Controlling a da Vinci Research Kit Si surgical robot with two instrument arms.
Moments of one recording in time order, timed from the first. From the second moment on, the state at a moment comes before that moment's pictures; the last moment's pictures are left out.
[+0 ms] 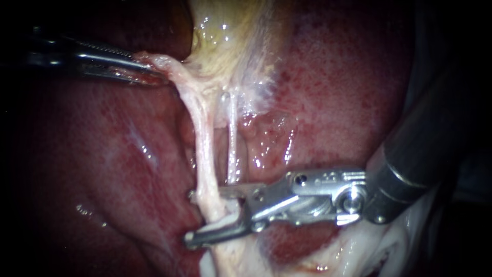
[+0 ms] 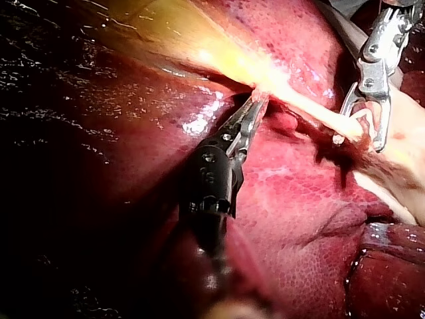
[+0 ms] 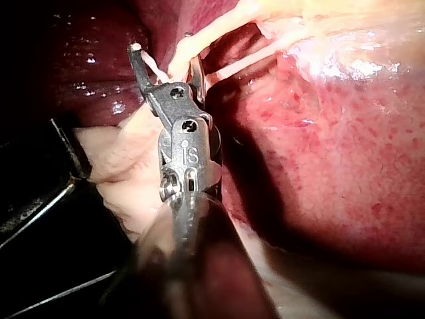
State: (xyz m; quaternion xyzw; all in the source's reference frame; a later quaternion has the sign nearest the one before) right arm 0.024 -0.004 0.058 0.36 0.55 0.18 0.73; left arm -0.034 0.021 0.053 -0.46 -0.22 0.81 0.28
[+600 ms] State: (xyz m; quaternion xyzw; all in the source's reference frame) right arm 0.024 -0.003 0.057 0.46 0.52 0.20 0.70; left arm -0.034 0.021 0.053 -0.46 -0.22 0.81 0.28
